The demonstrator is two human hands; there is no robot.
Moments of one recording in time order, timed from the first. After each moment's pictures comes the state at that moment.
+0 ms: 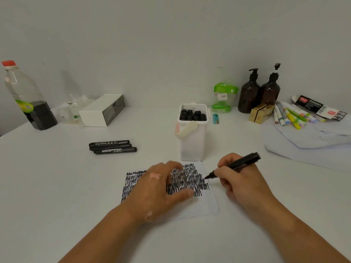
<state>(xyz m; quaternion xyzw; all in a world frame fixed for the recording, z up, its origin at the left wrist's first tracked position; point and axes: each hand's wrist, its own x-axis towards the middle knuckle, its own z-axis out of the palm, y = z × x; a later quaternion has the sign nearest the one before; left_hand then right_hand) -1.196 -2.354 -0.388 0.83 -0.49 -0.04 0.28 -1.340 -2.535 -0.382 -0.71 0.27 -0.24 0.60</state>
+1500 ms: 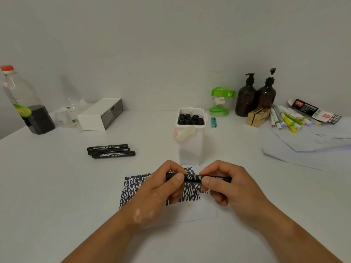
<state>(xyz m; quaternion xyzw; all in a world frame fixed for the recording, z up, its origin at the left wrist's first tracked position) -1.203 -2.357 -0.385 0.58 -0.44 -0.32 0.61 -1.344 -2.518 -0.370 -0.70 0.13 -0.19 0.67</state>
